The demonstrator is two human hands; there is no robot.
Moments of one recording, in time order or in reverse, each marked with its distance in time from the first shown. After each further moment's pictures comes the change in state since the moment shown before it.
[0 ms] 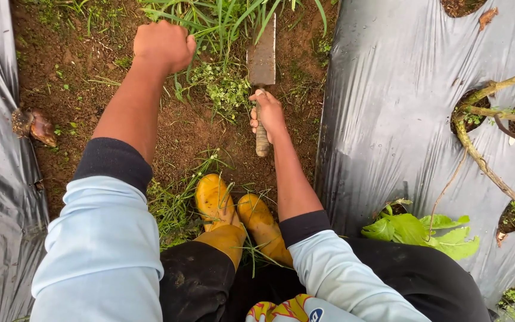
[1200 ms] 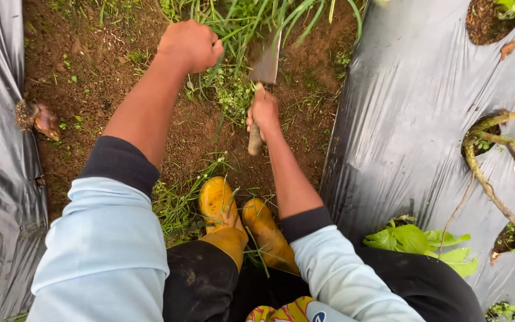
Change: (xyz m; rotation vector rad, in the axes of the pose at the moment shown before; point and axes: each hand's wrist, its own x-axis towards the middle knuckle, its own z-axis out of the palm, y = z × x) left_hand 0.010 0.001 -0.001 -0.220 -0.038 0.099; right_hand 0.004 -0.027 0.060 -0.285 0.161 0.022
